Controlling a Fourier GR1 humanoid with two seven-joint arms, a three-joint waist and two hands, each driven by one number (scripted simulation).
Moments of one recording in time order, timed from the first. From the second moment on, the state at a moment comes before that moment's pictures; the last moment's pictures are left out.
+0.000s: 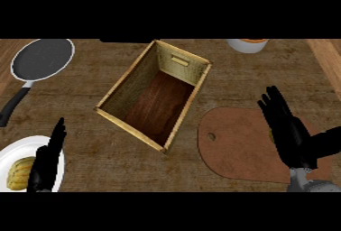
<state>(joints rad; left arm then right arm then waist) 0.09 0.41 -0.20 -1.40 0.10 0.38 0.03 -0.05 -0.28 0.16 -1.66 -0.36 -0.21 0.13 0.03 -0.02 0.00</state>
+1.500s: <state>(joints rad) -0.20 0.53 -0.17 -1.52 0.11 0.16 -0.03 -0.74 -0.60 0.36 -1.14 0.24 -0.14 0.67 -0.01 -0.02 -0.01</state>
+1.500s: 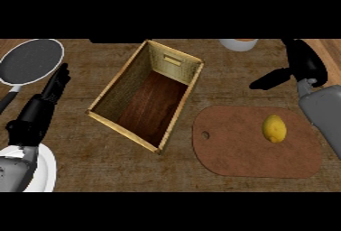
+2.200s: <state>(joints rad) -0.21 0.52 -0.14 -1.51 0.11 0.13 -0.04 -0.87 -0.76 0.33 -1.24 -0.10 0.45 0.99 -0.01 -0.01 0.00</state>
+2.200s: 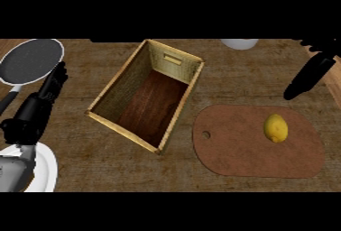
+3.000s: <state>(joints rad) -0.21 0.48 -0.11 -1.53 0.07 0.10 -0.02 -0.69 -0.74 0.37 -1.24 -0.07 0.52 0.96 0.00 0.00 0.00</state>
